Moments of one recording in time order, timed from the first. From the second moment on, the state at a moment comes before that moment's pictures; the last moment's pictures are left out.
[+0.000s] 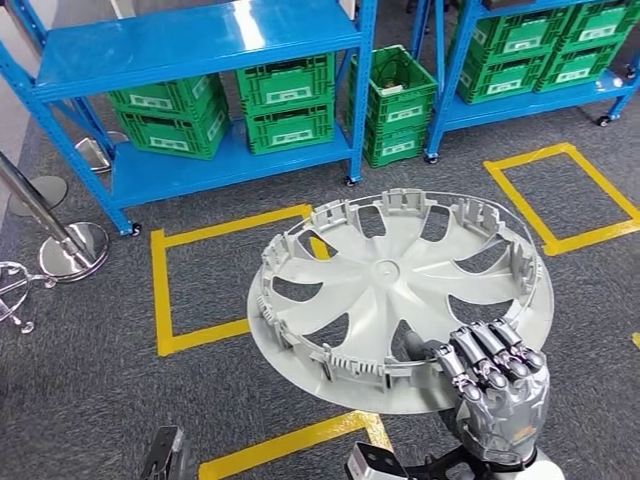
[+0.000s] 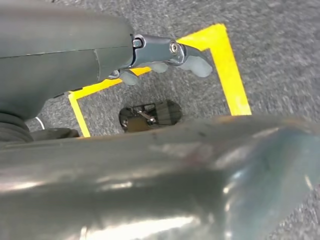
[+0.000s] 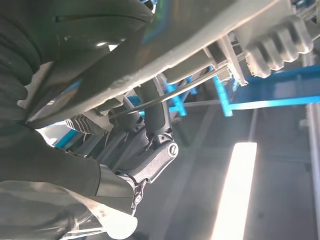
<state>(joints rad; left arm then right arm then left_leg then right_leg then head) -0.11 -0.05 -0.53 -0.18 0.55 0.21 -0.23 0.31 0.20 0.13 -2.02 1.57 -0.66 -0.63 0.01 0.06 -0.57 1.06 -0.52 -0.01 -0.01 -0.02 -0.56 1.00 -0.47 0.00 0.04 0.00</state>
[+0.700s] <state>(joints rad) -0.11 -0.05 -0.52 -0.18 0.51 0.22 -0.22 0.30 0.20 0.12 -2.07 1.57 -0.66 -0.64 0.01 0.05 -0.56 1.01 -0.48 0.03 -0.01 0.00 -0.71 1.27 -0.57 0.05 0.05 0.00</state>
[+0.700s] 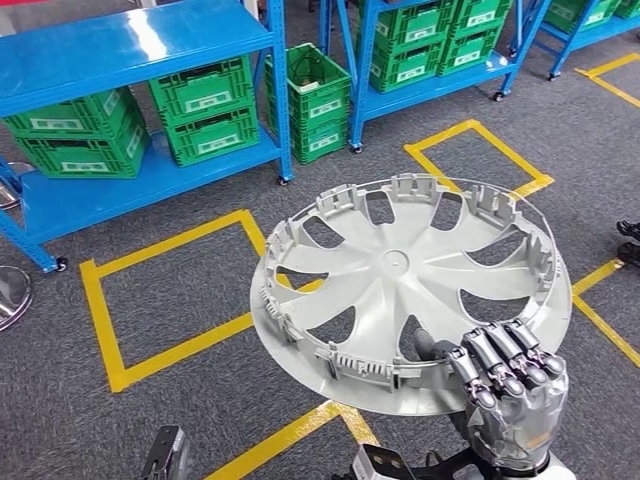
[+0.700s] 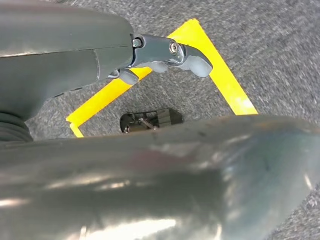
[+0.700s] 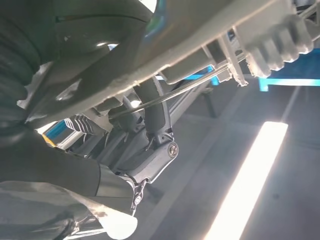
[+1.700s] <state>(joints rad) -0.10 -0.06 -0.51 -0.18 0.51 0.22 -0.21 0.28 0.21 0.11 -2.19 1.57 -0.66 -0.69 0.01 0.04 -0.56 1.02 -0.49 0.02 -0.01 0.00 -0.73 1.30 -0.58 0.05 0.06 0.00</state>
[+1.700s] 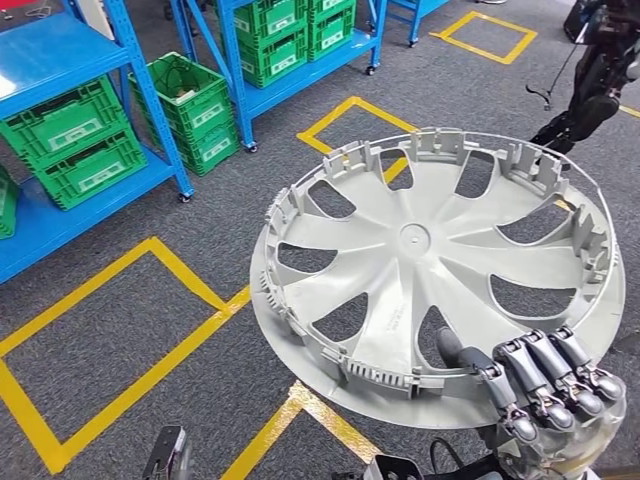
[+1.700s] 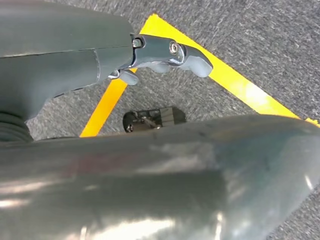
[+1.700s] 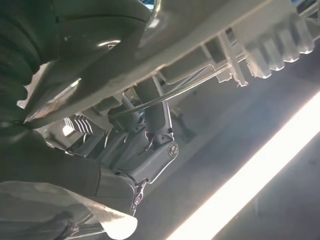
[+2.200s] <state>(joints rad) -0.07 -0.05 -0.38 -0.18 0.63 0.21 -0.15 0.26 0.21 0.13 -2.18 1.57 -0.66 -0.67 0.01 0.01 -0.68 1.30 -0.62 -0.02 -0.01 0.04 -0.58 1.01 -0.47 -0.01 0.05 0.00</state>
